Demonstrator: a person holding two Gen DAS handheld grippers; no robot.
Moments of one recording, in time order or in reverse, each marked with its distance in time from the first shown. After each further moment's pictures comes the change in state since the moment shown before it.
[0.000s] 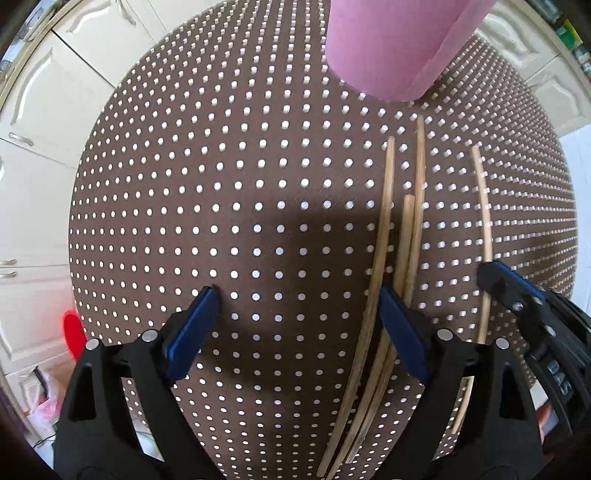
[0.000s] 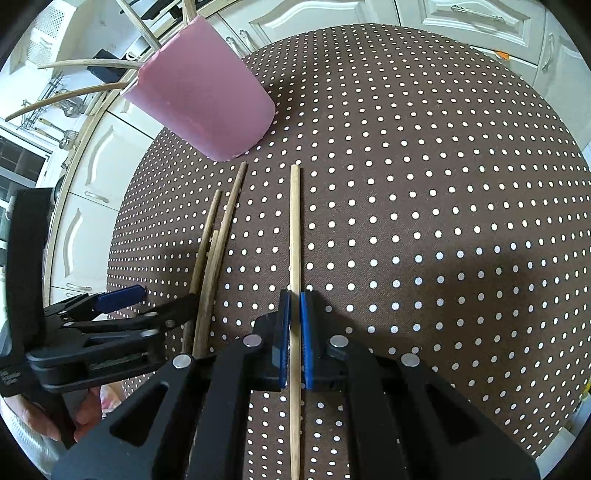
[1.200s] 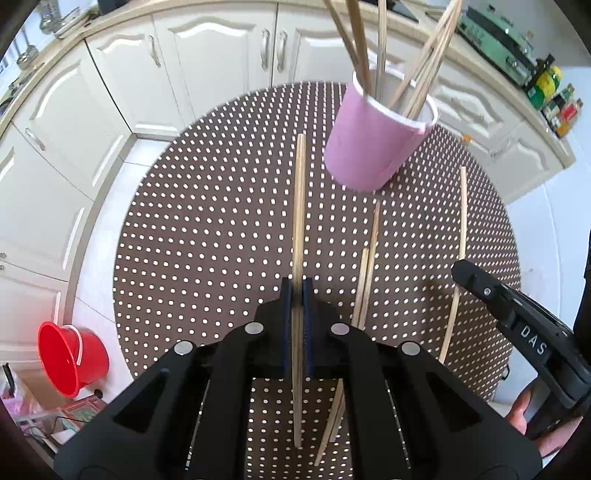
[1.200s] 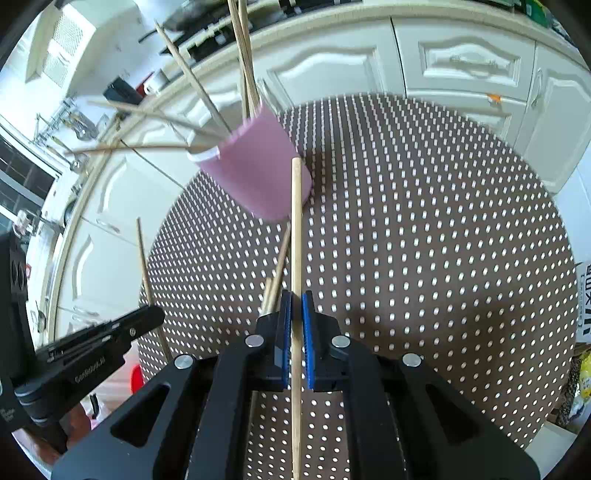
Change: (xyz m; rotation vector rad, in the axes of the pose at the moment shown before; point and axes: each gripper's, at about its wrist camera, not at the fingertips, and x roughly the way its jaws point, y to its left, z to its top) left arm -0.110 0.050 -0.062 -0.096 -0.284 -0.119; right arm -0.056 0.049 0.025 -0.005 -0.184 0.020
